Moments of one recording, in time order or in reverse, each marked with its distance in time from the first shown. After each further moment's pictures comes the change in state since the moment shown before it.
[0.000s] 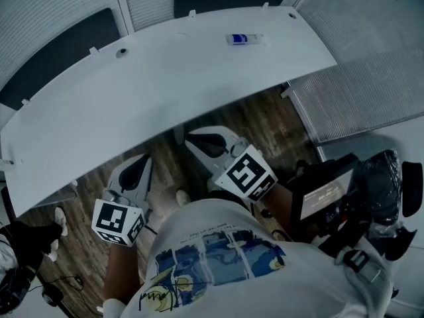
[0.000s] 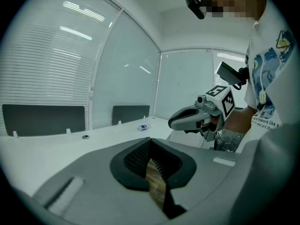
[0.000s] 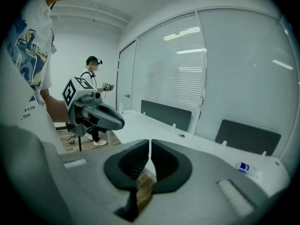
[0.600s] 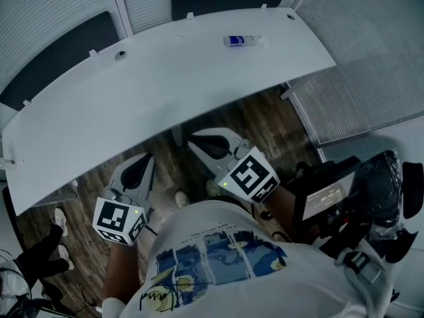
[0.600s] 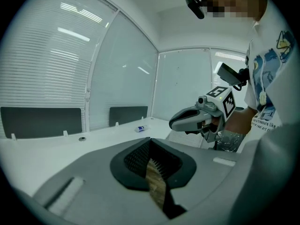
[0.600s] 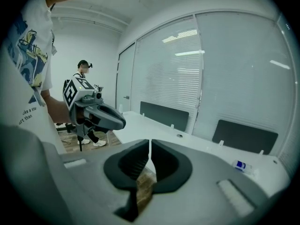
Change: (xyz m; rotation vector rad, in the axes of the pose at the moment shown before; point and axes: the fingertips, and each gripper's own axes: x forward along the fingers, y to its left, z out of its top) left arm 0.008 -0.026 0.012 0.018 -0.005 -0.008; right arm -0.030 -0.005 -0.004 0.007 -0.021 -0.010
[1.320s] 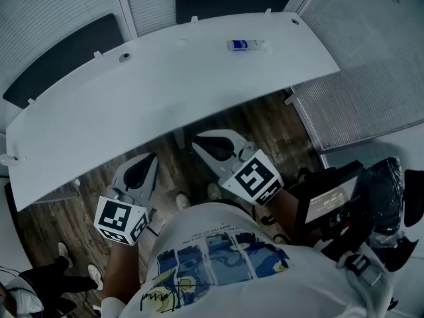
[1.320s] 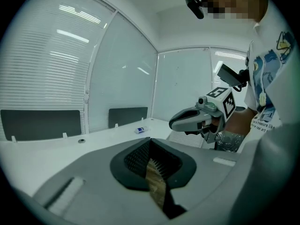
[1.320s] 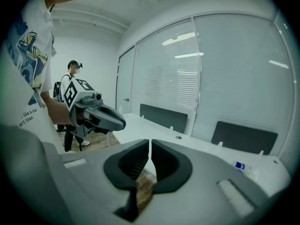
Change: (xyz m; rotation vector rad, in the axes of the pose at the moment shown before) left arm 0.007 -0.009 0.007 0.011 -0.009 0.007; right arm -0.011 -0.009 0.000 0.002 -0.028 -0.001
